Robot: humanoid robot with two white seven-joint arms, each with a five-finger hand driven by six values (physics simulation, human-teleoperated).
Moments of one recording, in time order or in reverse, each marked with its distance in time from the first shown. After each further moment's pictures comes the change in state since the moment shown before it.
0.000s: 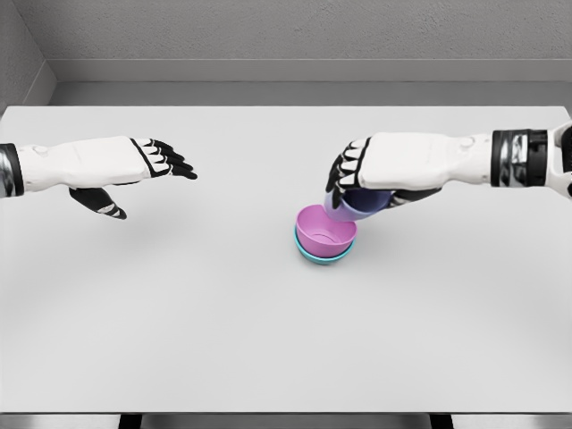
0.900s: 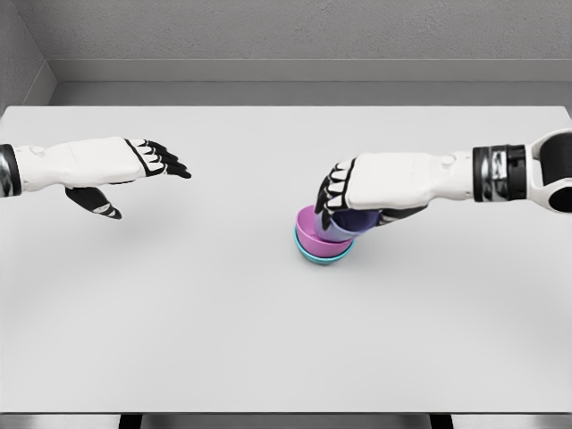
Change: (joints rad) left arm 0.000 -0.002 -0.004 0.036 -0.003 0.000 0.000; right arm -0.005 0.014 0.063 -0.015 0.000 0.000 0.000
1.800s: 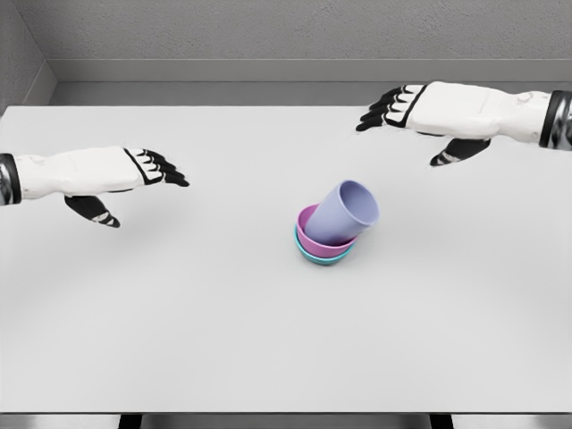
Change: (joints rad) left arm 0.028 0.009 0.001 0.001 0.002 0.000 0.000; right arm 0.002 -0.031 -0.194 0.187 -0.009 0.001 0.000
